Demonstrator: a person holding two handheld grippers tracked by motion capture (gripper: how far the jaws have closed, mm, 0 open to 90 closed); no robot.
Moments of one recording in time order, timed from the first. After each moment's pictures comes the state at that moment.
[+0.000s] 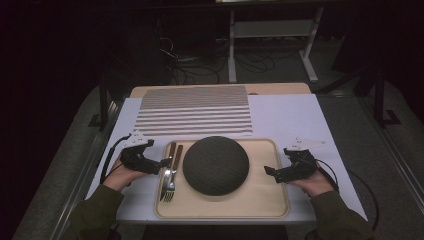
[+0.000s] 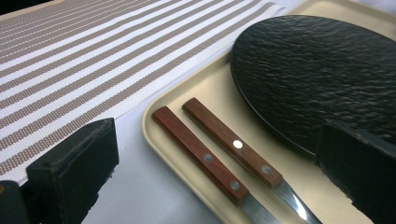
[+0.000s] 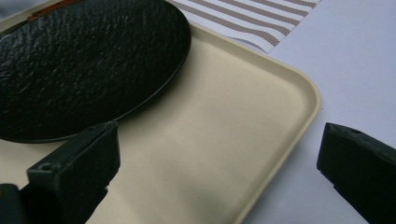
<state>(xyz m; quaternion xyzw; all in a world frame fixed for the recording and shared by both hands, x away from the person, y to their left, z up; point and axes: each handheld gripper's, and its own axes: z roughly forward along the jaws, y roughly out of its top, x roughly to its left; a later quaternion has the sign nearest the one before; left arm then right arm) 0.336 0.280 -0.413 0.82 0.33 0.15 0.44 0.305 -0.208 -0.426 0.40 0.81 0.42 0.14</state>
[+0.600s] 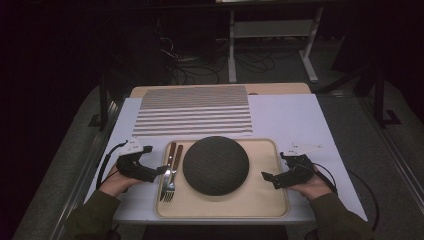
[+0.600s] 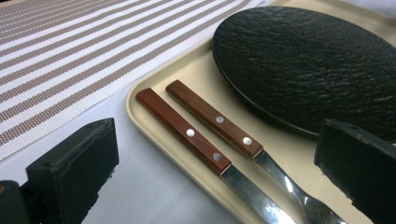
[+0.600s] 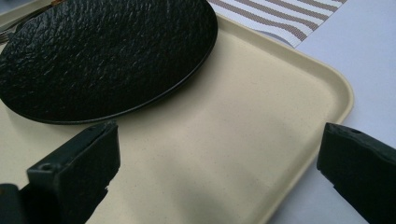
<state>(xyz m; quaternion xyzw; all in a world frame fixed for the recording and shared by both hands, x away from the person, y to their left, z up) 0.323 0.291 -0.424 0.82 0.32 0.13 0.45 0.297 -0.201 -0.430 0.37 0.82 0.42 0.12</state>
